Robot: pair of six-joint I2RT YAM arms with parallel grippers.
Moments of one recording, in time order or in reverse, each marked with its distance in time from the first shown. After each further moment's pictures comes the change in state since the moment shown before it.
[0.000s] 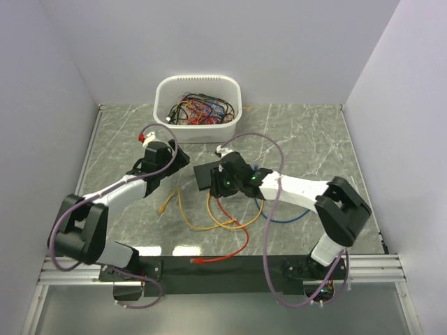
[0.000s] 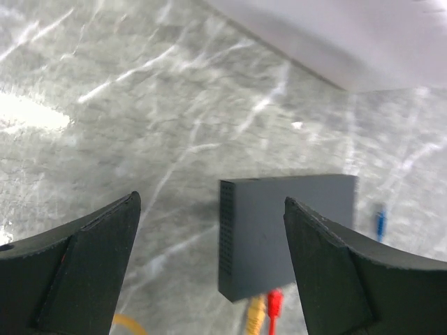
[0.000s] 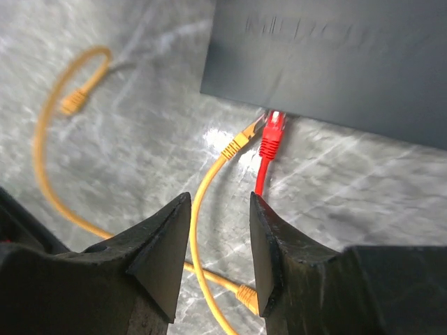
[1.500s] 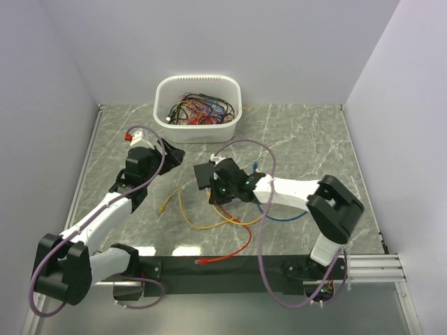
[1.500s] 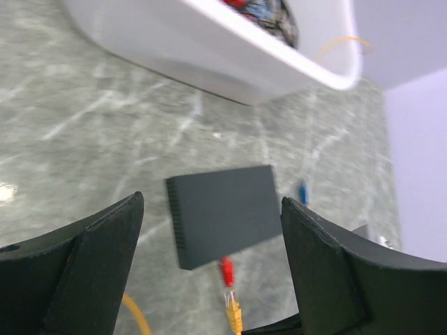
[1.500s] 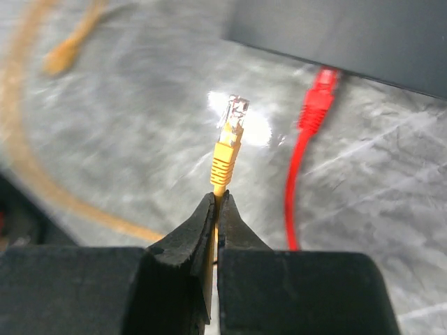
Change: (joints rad) left arm 0.047 -0.333 -0.119 0.072 0.117 0.070; right arm 0.061 0.110 0.012 -0.008 -0.039 0.030
